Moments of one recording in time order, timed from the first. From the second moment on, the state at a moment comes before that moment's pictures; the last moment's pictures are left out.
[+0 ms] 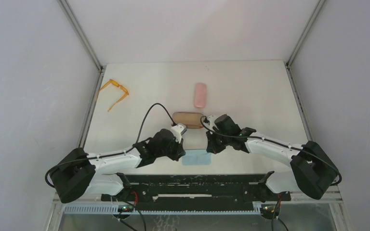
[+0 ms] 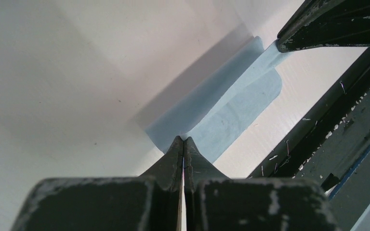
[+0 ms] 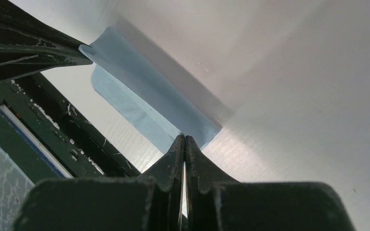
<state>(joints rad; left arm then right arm) -0.90 1.24 0.46 0.07 0.08 -0.40 0.73 1.32 0.66 -0.28 -0.28 0.27</state>
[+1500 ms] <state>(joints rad) -0.86 1.34 0.51 0.14 0.07 -0.37 0.74 1.40 0.71 -0.25 -0.22 0.20</state>
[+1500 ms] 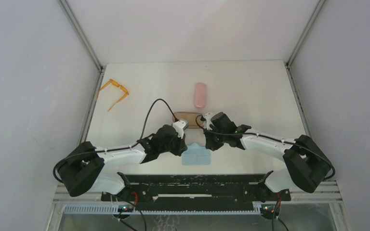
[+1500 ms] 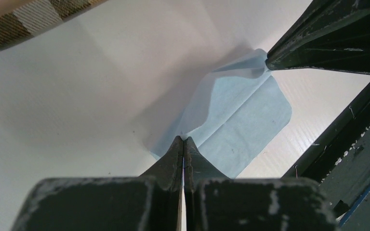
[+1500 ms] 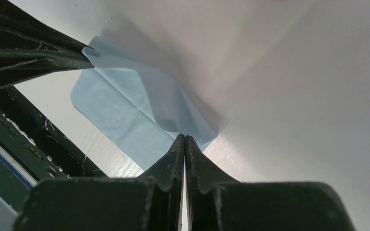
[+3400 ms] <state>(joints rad) -0.90 0.99 0.35 0.01 -0.02 -0.54 0.80 1.27 0.65 -0.42 -0.26 0.28</state>
